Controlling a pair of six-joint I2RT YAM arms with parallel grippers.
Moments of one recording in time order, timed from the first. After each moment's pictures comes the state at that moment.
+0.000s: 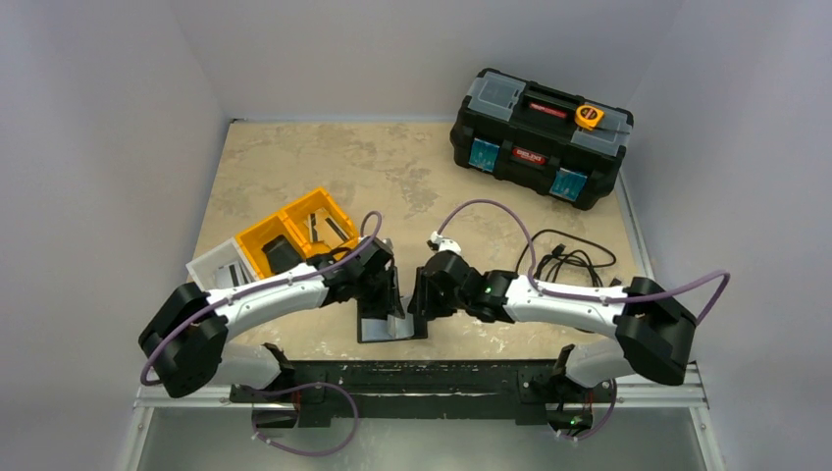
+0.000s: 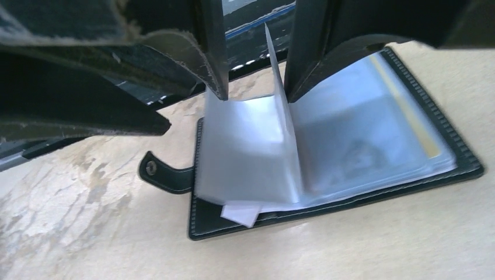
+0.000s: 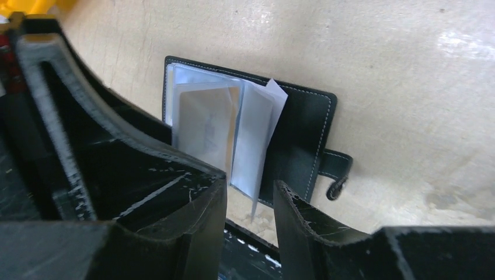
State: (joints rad) left arm -0.83 1.31 0.72 -0.51 0.13 -0.91; right arm 1.06 1.41 0.78 -0.21 0.08 0.94
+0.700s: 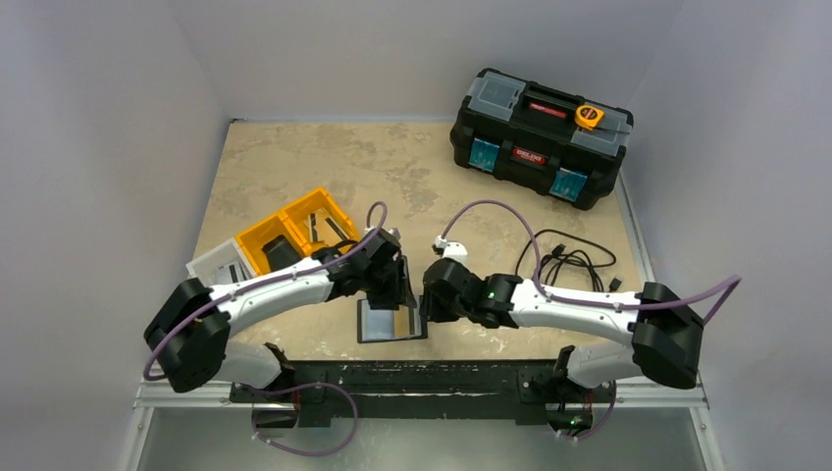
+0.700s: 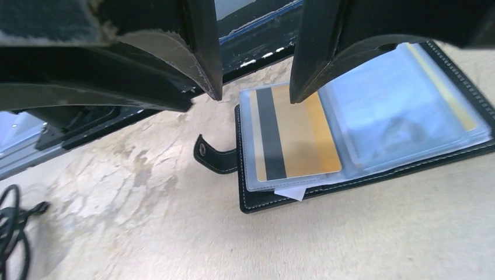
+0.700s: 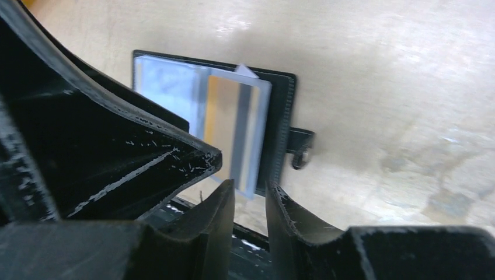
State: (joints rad) left arm -0.85 1.41 0.82 -0.46 0.14 -0.94; right arm 1.11 1.30 0.76 -0.38 0.23 0.97
